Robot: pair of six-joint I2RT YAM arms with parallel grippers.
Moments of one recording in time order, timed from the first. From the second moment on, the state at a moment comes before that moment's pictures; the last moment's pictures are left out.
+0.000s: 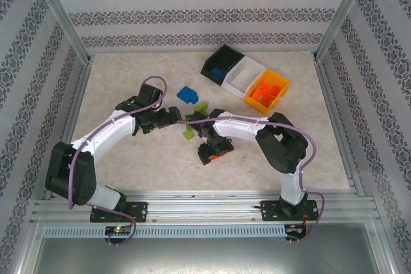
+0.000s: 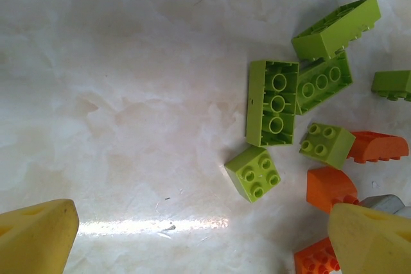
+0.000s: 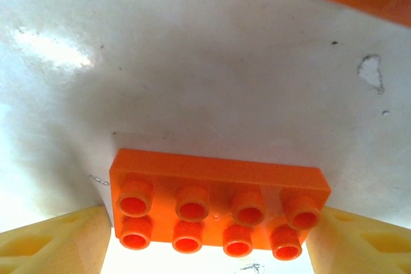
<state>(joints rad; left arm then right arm) -0.34 1.45 1.02 -0.64 0.14 -0.66 0.85 1.96 1.31 -1.00 -0.05 0.39</state>
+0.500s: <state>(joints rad) -0.32 1.38 0.96 -0.65 0.15 -0.65 0.85 1.99 1.35 -1.03 -0.06 0.40</state>
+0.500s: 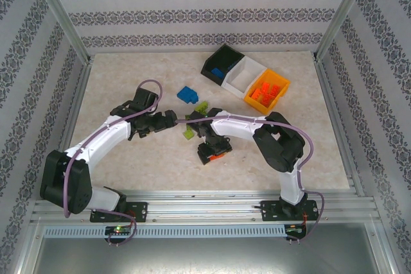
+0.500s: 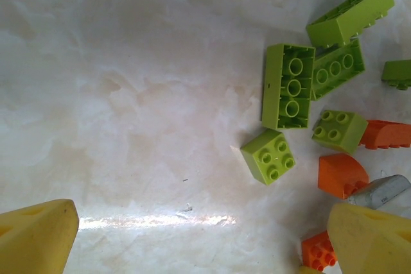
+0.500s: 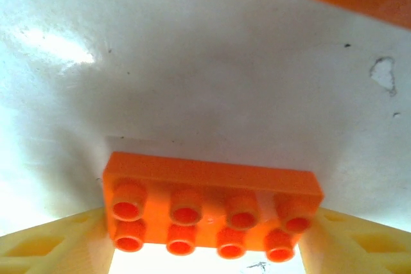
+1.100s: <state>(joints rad) -0.30 1.37 0.94 -0.64 0.16 -0.64 0.75 1.91 1.35 -1.04 -0.01 0.44</state>
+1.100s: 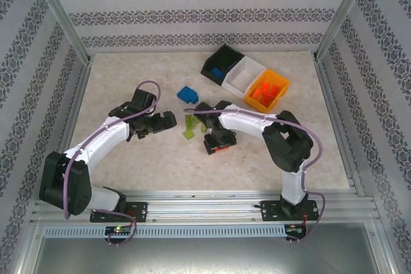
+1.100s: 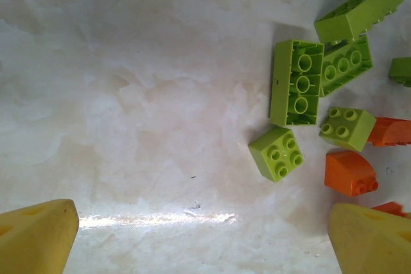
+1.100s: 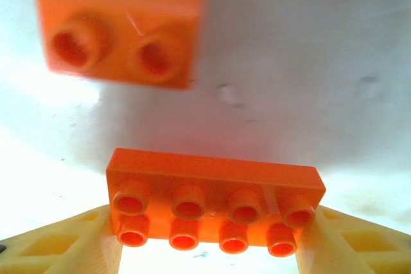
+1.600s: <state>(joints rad) -0.30 1.41 0.94 -0.59 0.19 -0.64 0.34 1.80 1.45 -1.05 -0.12 0.43</state>
